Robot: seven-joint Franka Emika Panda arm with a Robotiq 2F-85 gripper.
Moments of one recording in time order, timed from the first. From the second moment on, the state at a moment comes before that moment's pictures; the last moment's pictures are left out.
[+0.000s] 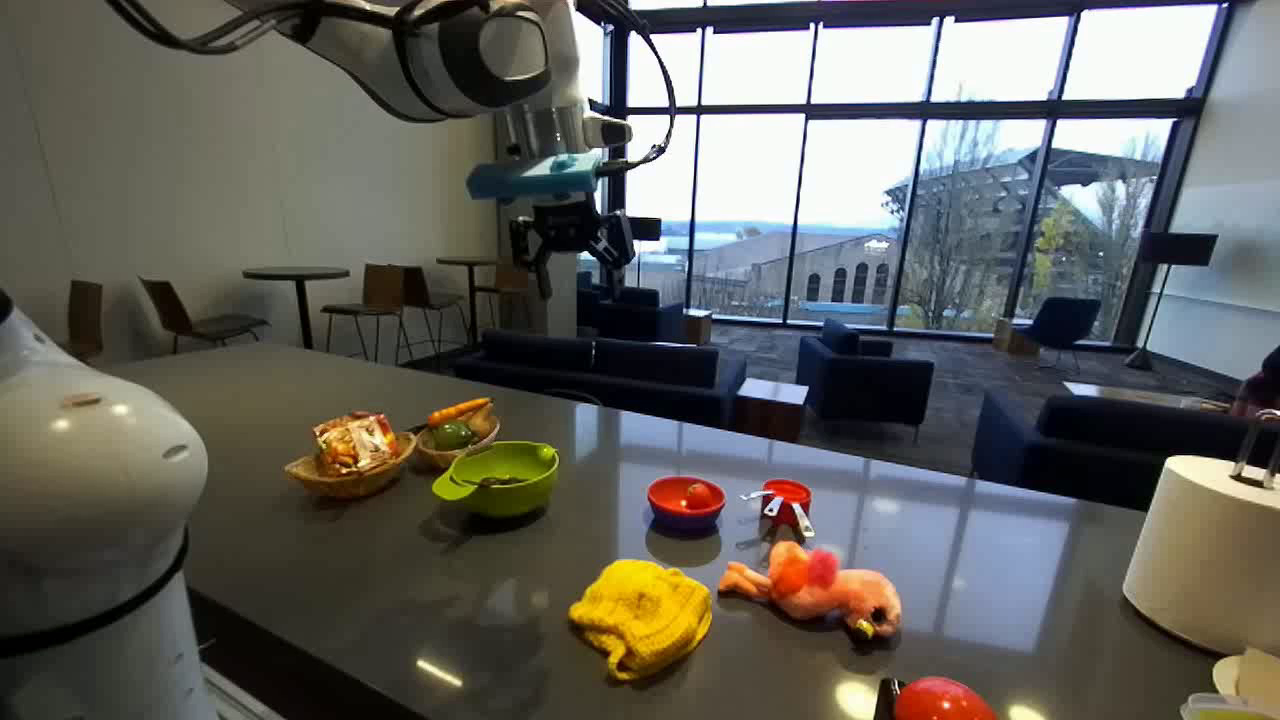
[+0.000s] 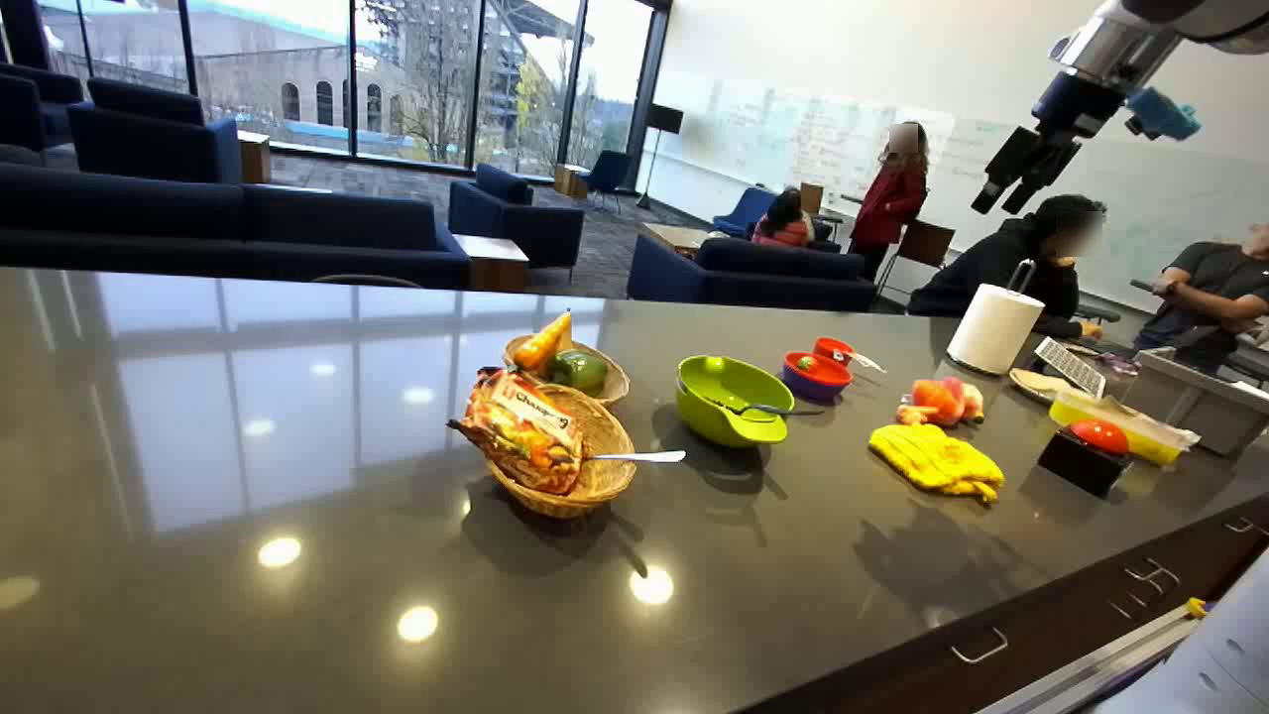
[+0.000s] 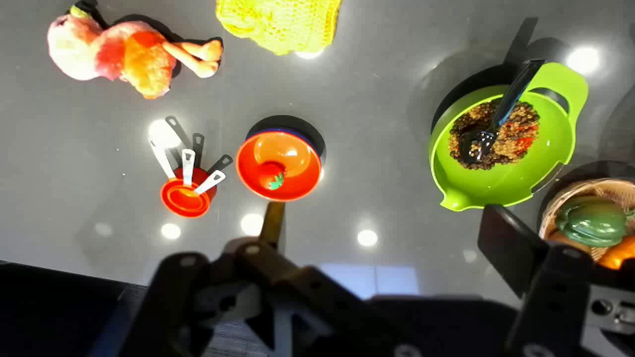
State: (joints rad) arm -0.04 -0.53 -0.25 -2.33 -0.10 2.10 -0.41
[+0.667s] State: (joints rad) arm -0.04 -0.50 -0.25 -2.34 -0.08 2.12 -0.42
